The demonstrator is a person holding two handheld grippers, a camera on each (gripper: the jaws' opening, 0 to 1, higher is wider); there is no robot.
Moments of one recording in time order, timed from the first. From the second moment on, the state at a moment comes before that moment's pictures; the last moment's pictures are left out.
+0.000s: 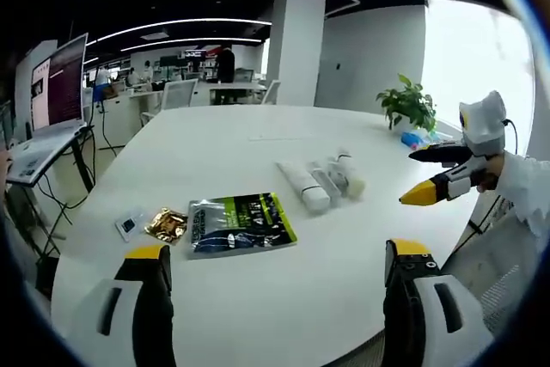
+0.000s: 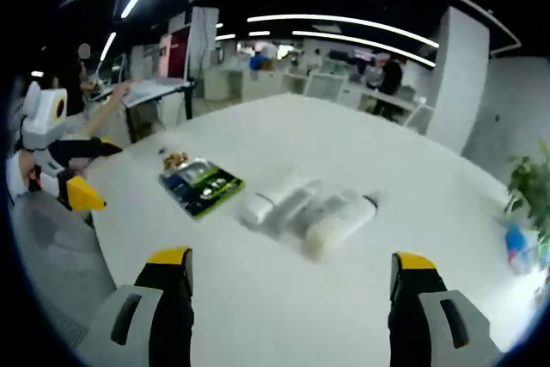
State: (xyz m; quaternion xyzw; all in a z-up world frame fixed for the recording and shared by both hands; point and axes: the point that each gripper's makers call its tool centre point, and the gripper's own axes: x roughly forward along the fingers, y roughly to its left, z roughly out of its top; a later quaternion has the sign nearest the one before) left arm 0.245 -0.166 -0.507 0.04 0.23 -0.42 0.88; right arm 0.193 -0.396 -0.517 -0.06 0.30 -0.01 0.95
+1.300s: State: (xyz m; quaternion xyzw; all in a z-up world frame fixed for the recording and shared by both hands) left arm 0.245 -0.165 -0.505 0.03 0.23 -0.41 0.88; right arm 0.263 -0.464 -0.555 -0.02 0.36 -0.05 0.93
